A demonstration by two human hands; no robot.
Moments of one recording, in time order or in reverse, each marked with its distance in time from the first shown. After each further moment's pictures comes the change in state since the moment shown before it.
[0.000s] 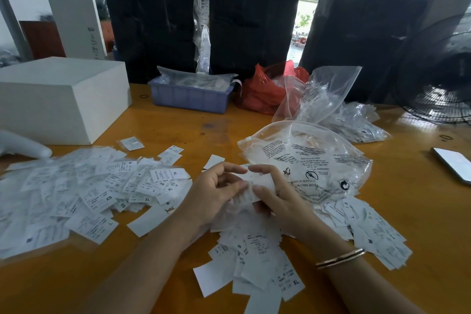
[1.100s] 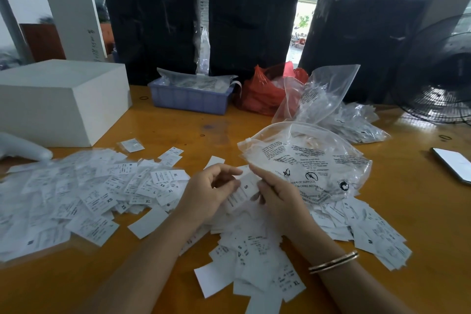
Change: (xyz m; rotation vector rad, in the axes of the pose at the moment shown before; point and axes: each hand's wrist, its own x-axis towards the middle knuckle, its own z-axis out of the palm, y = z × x) left_hand 0.004 -0.002 -0.007 0.254 0.084 0.051; right_hand 0.009 0.010 0.007 -0.209 0.228 -0.081
